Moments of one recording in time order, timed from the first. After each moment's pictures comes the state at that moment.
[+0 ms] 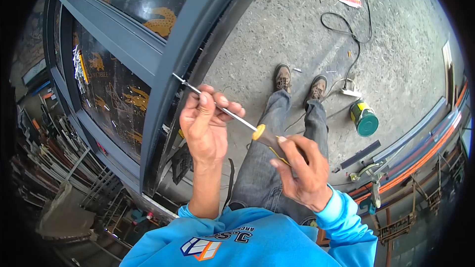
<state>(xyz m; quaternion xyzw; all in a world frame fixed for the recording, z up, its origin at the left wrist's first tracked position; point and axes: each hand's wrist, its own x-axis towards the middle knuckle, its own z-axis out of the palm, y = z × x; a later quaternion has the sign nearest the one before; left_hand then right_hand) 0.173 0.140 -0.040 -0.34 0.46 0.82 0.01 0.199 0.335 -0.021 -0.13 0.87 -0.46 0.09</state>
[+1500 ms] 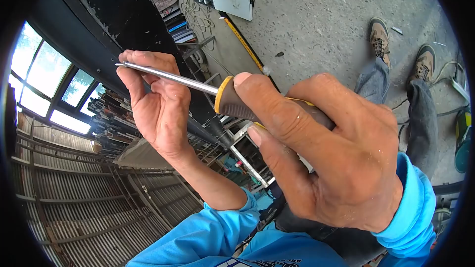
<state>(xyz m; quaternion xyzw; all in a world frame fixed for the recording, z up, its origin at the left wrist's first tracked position) 0.167 0.174 -0.057 -0.39 0.14 0.91 -0.04 0.196 0.383 -0.166 -0.15 0.62 -0.75 0.17</state>
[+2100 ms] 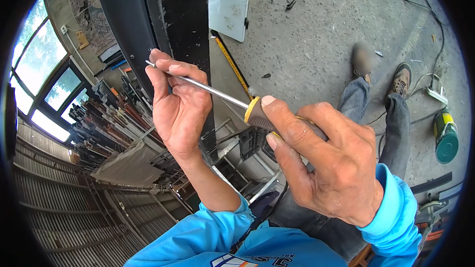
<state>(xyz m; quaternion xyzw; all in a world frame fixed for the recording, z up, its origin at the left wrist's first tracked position) 0.164 0.146 -0.024 -0.39 0.14 0.91 -0.04 0.186 0.370 -0.098 -0.15 0.68 -0.70 0.16</state>
